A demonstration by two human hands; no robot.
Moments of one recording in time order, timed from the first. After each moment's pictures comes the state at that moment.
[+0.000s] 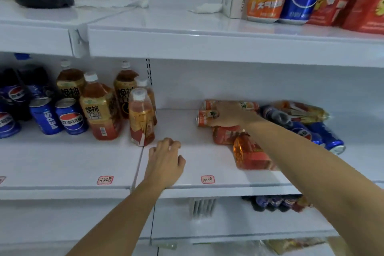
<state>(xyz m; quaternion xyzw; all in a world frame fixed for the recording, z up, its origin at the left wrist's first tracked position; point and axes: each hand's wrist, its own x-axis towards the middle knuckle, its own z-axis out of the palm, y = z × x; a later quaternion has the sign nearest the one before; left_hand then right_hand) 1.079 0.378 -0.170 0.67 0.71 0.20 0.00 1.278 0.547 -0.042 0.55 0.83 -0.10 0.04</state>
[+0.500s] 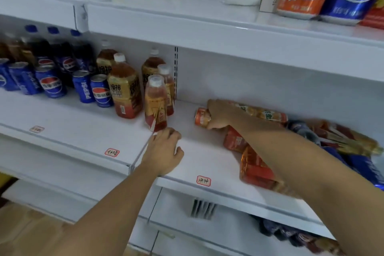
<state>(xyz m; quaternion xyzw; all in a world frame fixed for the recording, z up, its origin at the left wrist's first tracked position) 1.084 0.371 -0.166 0.60 0.77 0.20 -0.02 1.216 0.574 -0.062 0.38 0.92 -0.01 0.10</state>
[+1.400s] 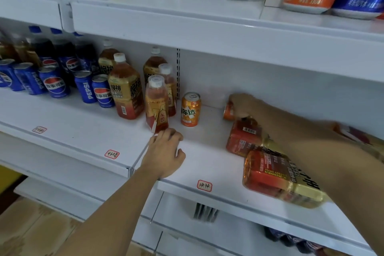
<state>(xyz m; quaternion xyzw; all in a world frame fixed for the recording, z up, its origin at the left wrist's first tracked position) 1.082 0.375 -0.170 0.59 0.78 0.20 -0.02 1.243 0.638 -0.053 0.45 0.88 -0.01 0.12</state>
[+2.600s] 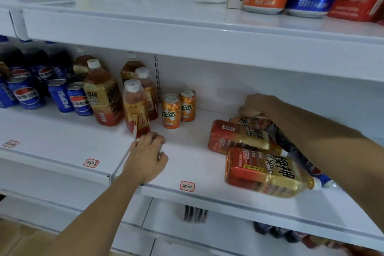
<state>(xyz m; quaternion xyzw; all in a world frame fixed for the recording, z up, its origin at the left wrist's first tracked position) 1.086 0.376 -0.170 0.59 0.78 0.19 -0.04 1.330 0.661 -0.027 0.53 0.81 -0.01 0.23</state>
